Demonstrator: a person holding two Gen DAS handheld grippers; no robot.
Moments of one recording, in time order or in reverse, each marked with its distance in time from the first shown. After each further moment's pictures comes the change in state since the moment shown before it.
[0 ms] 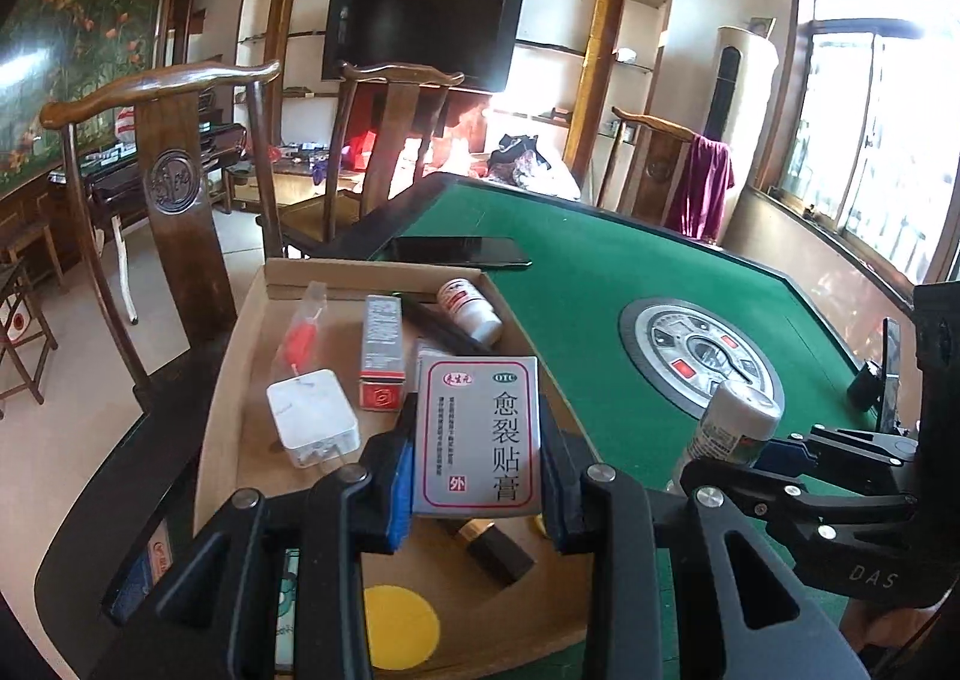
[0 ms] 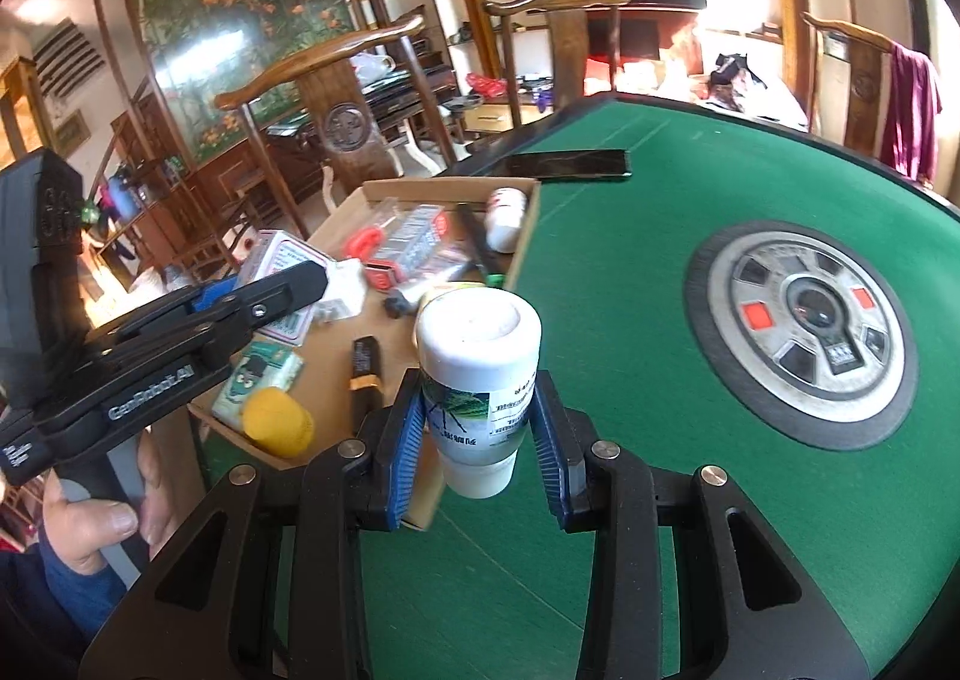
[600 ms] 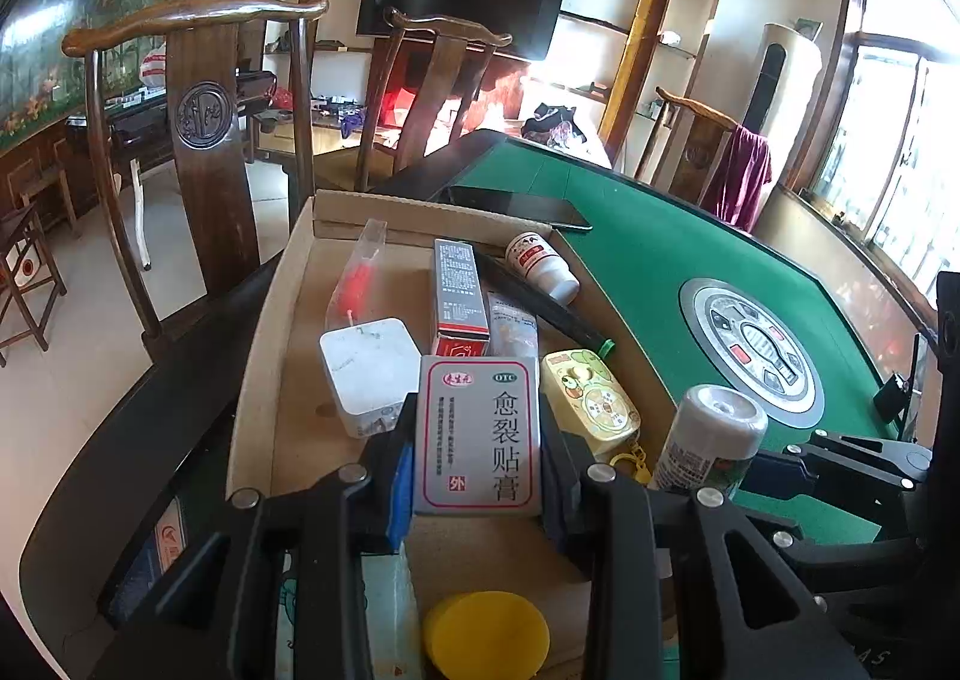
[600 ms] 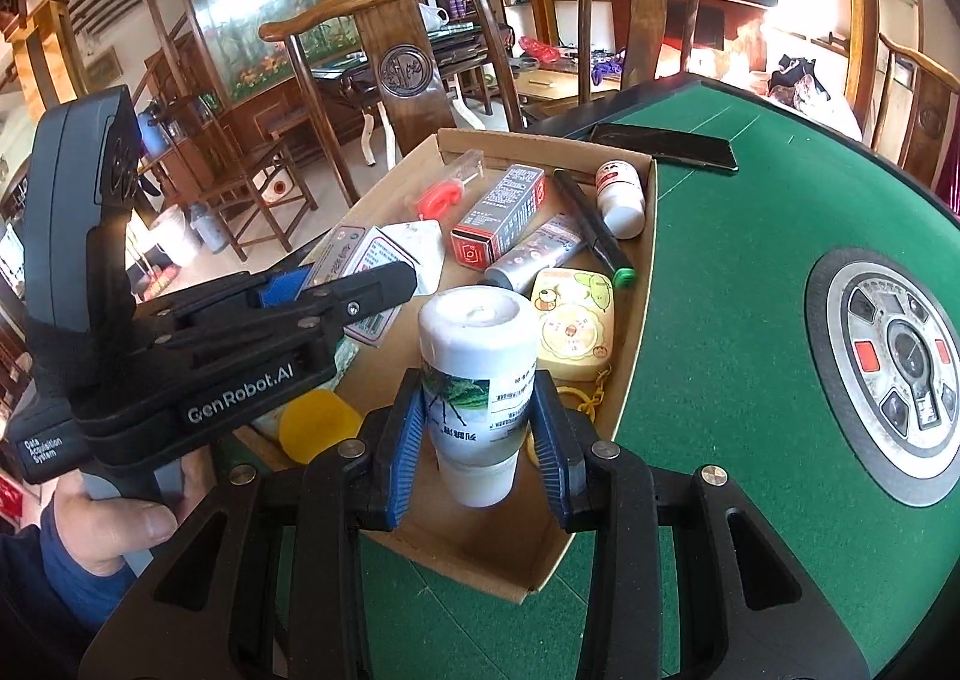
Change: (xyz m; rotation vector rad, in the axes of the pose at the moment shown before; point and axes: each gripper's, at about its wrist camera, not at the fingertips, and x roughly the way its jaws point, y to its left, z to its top) left arm 0.030 0.038 -0.012 -0.077 0.081 0.027; right arm 0.058 0.050 0.008 -0.105 0.098 0.049
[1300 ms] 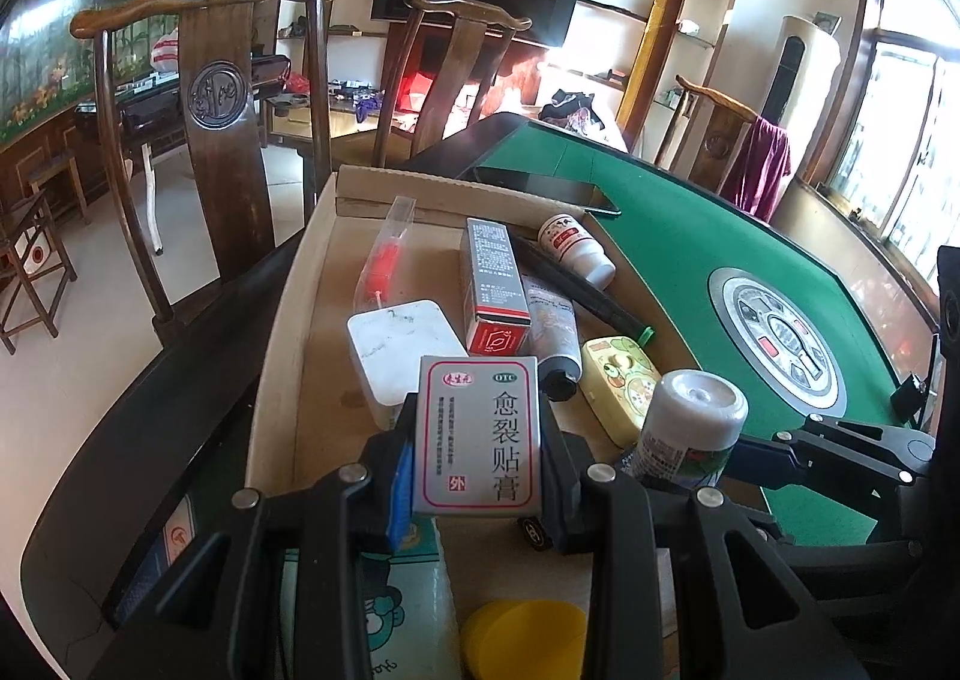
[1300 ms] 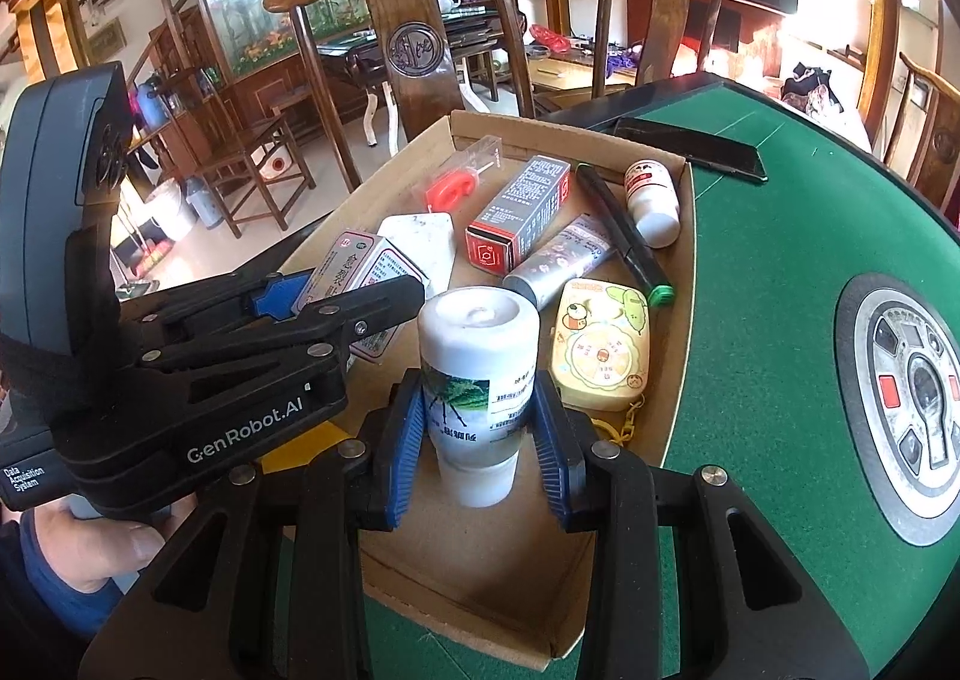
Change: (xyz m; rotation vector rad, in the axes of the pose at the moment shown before) left arm 0.012 0.014 -0.002 -0.017 0.038 0.036; right arm 0.027 0.014 0.010 -0.051 0.038 -0.015
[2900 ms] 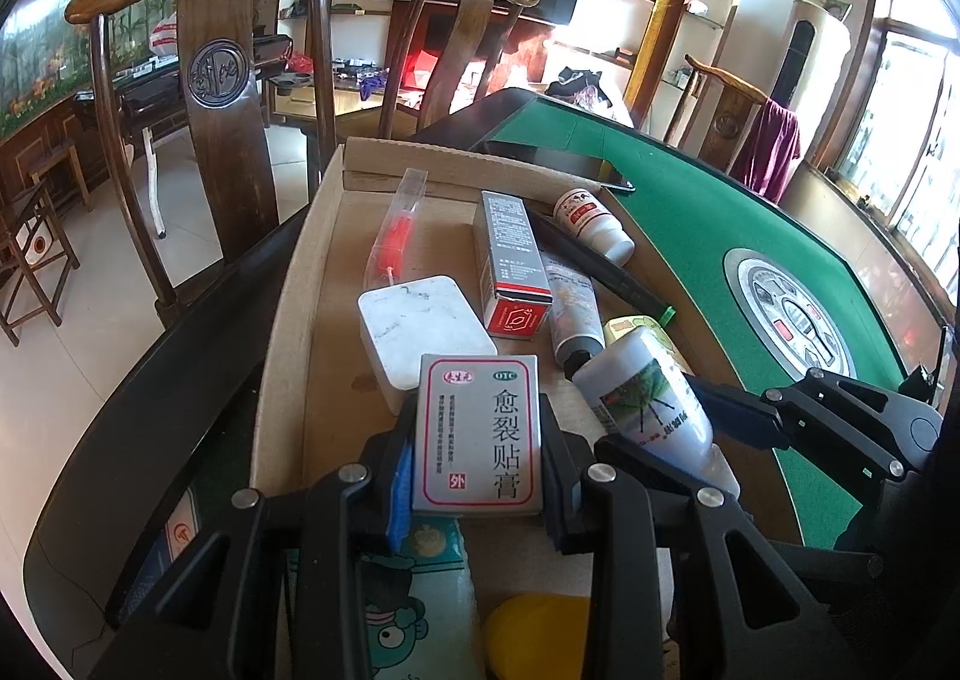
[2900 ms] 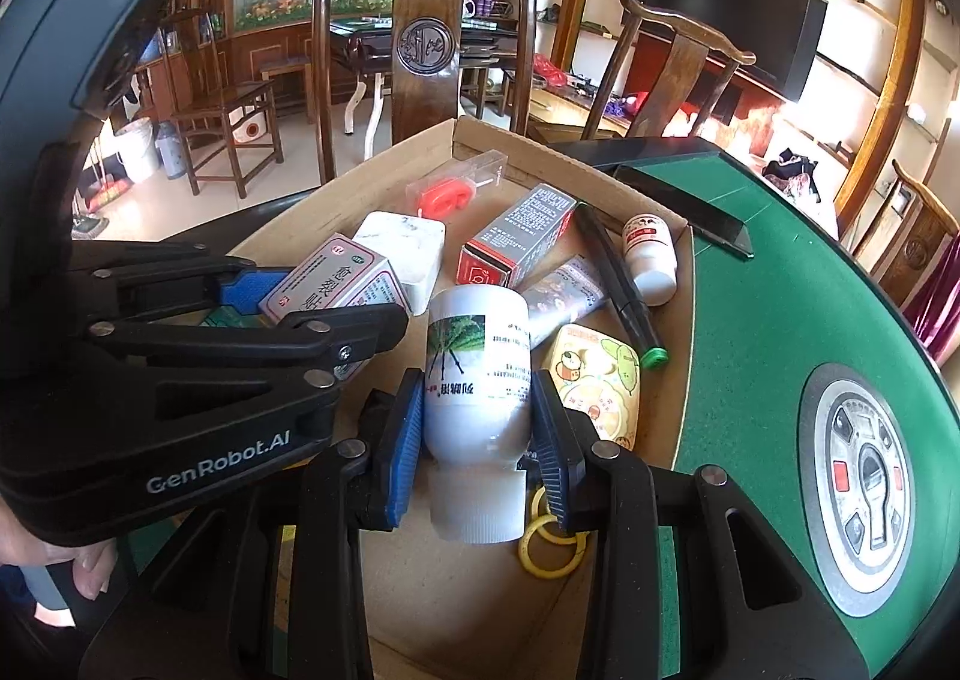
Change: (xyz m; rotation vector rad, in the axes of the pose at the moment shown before) left arm 0.009 0.006 0.000 -0.001 0.058 0.011; right arm 0.016 0.031 0.001 -0.200 -0.040 -0.168
